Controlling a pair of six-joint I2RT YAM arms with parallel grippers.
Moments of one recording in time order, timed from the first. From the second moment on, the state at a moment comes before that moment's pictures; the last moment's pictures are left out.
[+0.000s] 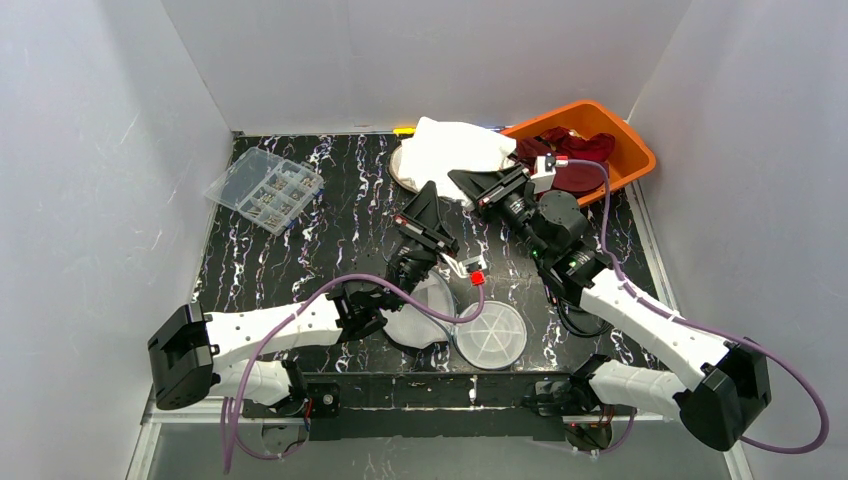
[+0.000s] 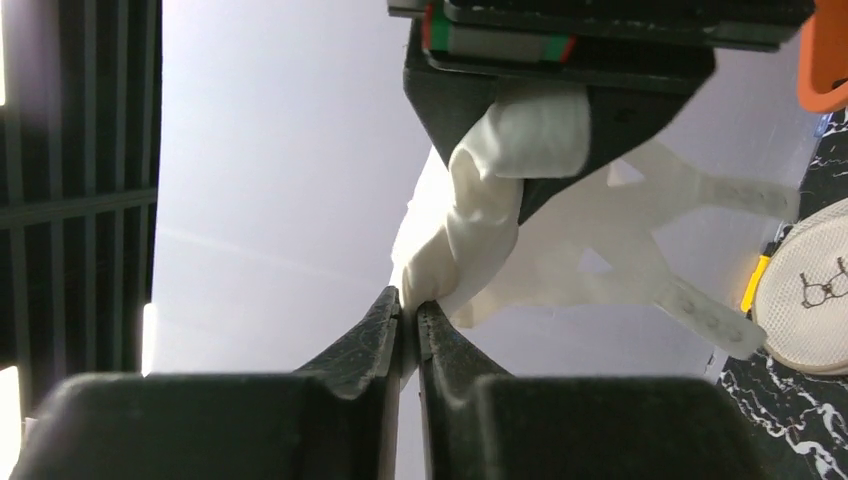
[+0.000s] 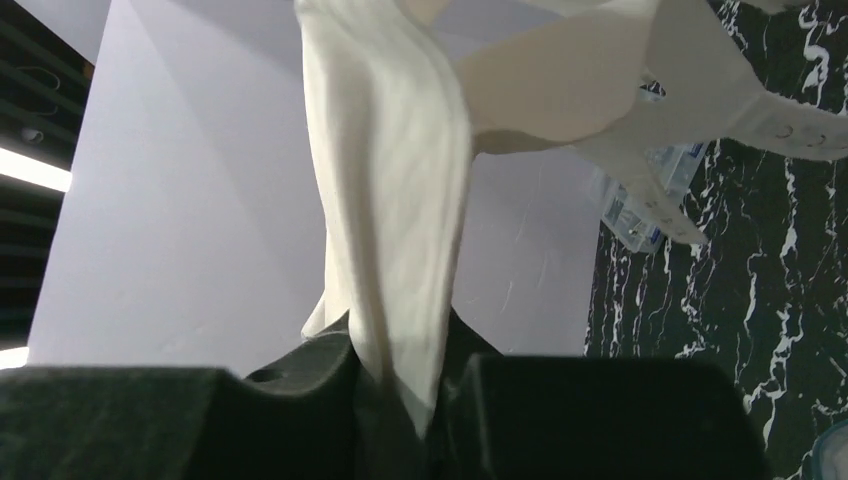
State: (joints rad) left arm -1.16 1.25 0.80 0.80 -0.51 1.72; right arm 0.71 1.09 0.87 0.32 0.05 1.42
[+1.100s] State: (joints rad) left arm -0.95 1.10 1.15 -0.44 -0.32 -0.03; right arm 0.71 0.86 1.25 -0.46 0.51 0.33
